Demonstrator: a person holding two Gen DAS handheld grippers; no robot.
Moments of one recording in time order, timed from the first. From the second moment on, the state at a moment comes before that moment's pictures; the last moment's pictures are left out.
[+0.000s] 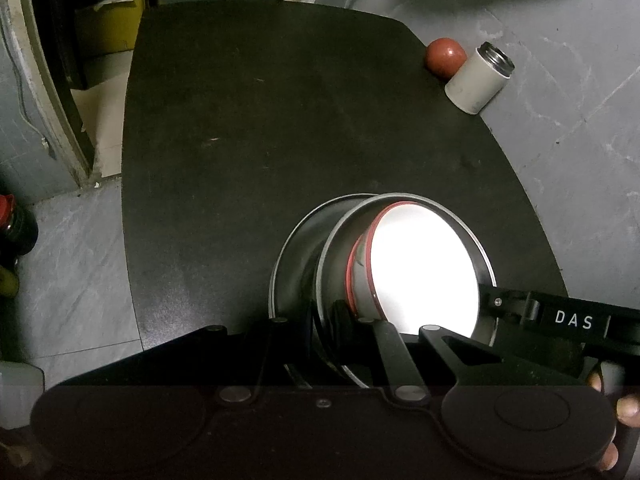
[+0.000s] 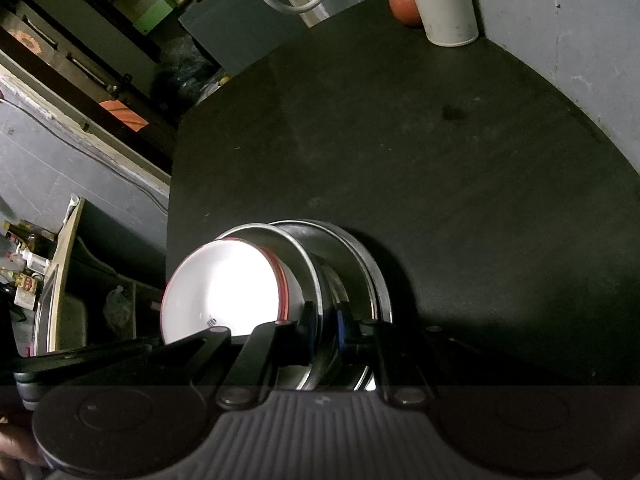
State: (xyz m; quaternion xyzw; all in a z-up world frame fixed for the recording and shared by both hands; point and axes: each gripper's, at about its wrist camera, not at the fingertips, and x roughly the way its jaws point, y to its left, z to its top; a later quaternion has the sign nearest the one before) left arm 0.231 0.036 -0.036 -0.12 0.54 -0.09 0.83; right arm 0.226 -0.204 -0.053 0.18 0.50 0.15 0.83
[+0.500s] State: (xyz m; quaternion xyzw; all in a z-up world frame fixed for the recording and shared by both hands) left arm 0.232 0.033 -0.041 -0.12 0.54 -0.09 0.83; right arm 0.227 -0.203 -0.056 0.18 0.51 0.14 0.83
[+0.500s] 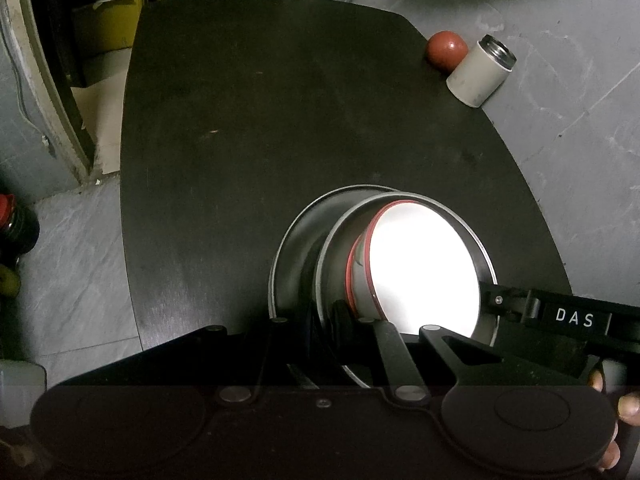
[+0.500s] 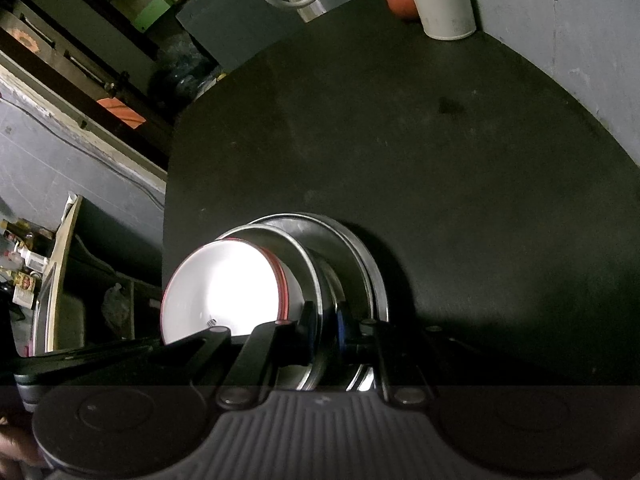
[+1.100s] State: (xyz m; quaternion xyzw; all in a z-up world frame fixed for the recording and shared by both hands) left arm 0.232 0.027 -0.043 -0.11 0.54 -0.09 0.83; right arm 0.225 -0.206 -0.062 0.18 0.51 0.14 0.83
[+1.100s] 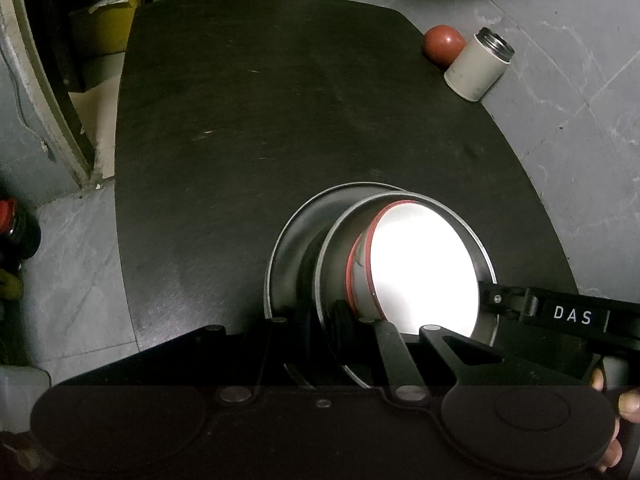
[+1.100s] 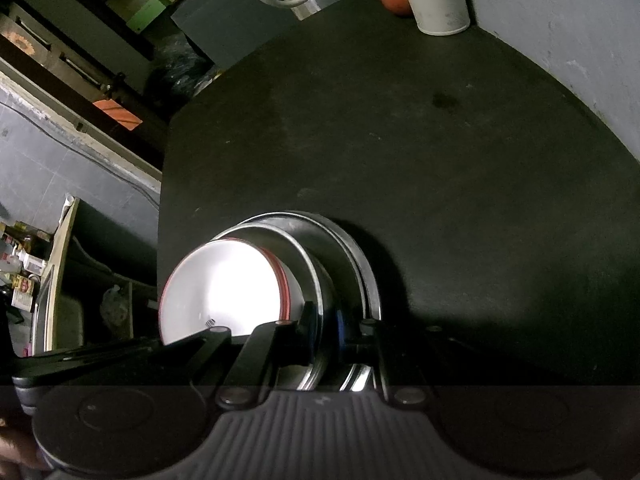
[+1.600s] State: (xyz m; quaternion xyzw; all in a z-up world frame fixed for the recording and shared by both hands) left arm 0.233 0.026 -0.043 -0.10 0.54 -0.09 0.83; right arm 0.225 -0.206 -0.061 0.18 0.51 0.14 0.83
